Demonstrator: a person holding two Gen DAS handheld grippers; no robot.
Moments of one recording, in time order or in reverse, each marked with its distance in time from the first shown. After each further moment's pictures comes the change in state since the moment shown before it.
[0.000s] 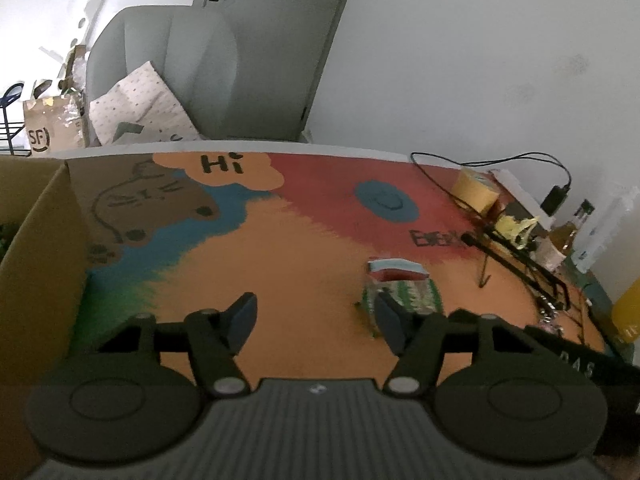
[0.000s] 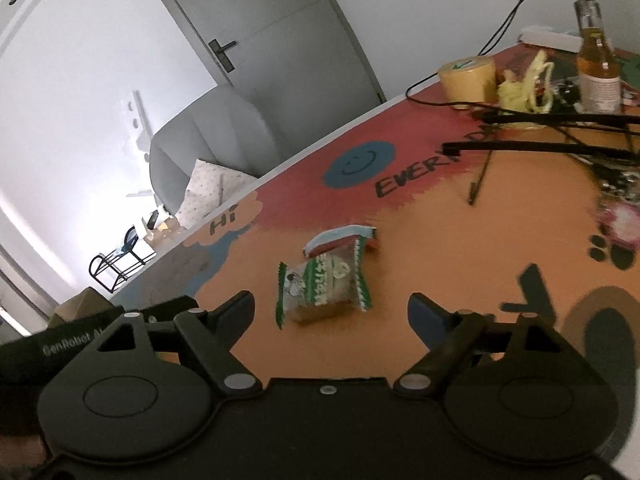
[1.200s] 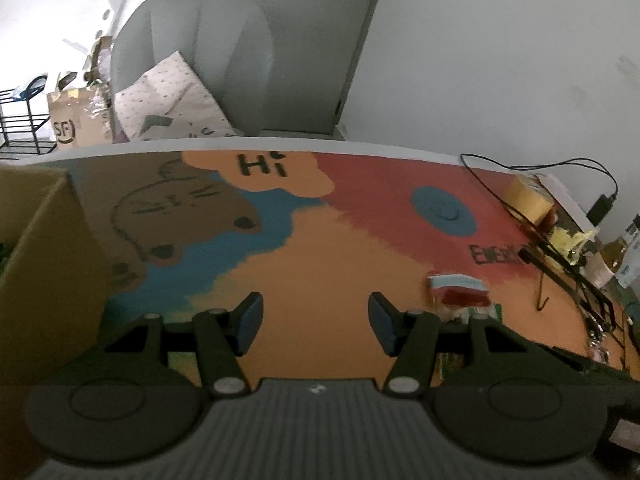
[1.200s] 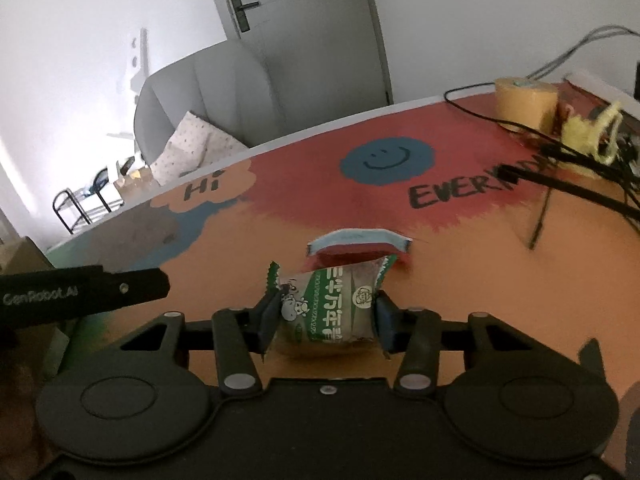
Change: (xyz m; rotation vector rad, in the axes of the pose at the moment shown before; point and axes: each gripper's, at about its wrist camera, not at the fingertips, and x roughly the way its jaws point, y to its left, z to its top) left arm 0.037 0.018 0.020 -0.022 0.019 0.089; right arm 0.055 0.030 0.006 -0.209 0.042 -0.103
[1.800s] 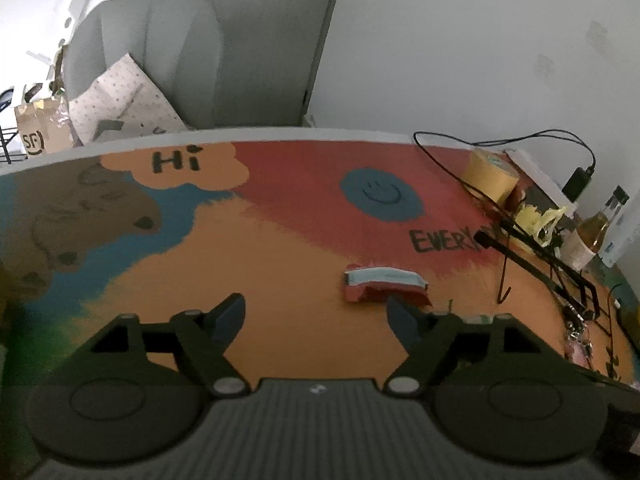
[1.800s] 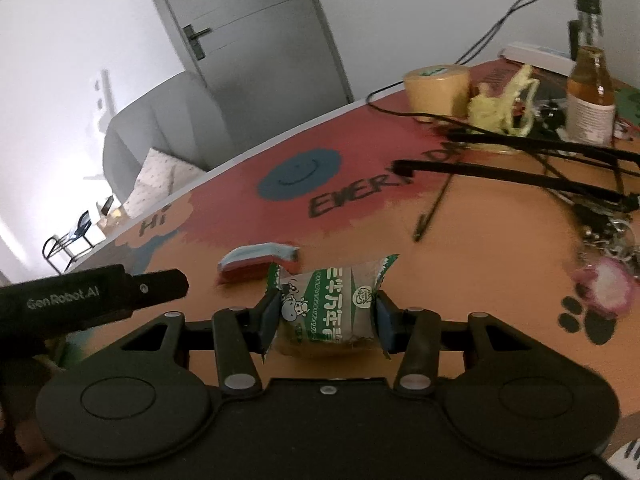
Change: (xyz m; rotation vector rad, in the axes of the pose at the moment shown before) left arm 0.032 -0.065 -0.004 0.058 0.031 -0.048; right arm -0.023 -0.066 -0.002 0.136 -0.039 -0.040
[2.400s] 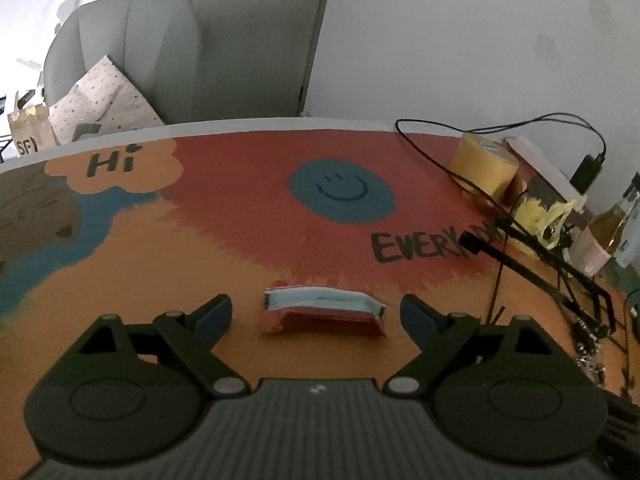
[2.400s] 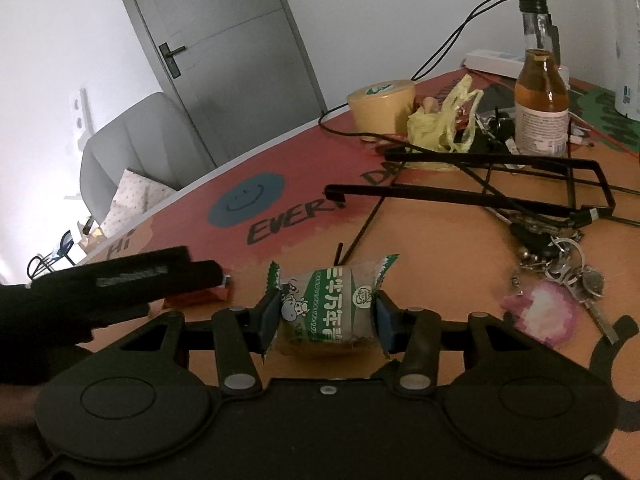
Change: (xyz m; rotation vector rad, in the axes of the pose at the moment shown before) left arm 0.051 -0.055 0.003 0.029 -0.008 0.040; right arm -0.005 -0.039 0.009 0.023 -0.038 -0.045
